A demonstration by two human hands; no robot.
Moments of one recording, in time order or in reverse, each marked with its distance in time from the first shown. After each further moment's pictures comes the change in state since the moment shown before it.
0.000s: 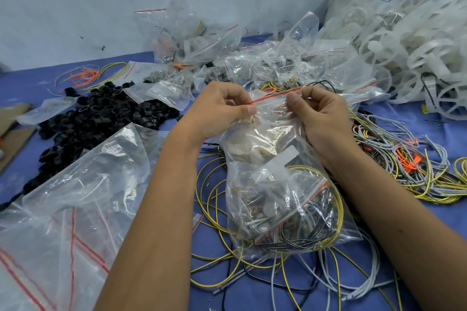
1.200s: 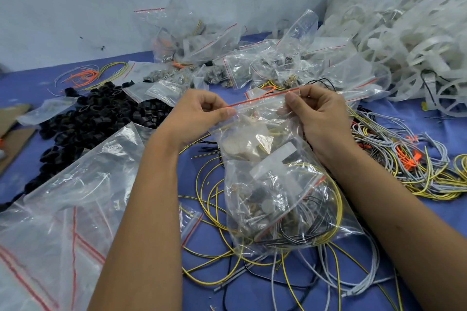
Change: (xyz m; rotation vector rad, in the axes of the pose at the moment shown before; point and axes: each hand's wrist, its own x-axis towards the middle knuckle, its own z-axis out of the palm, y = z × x) left_hand -0.014 -0.025 -0.022 0.013 0.075 -0.068; right_hand 0.006 0.012 -0.002 -0.029 0.015 -0.018
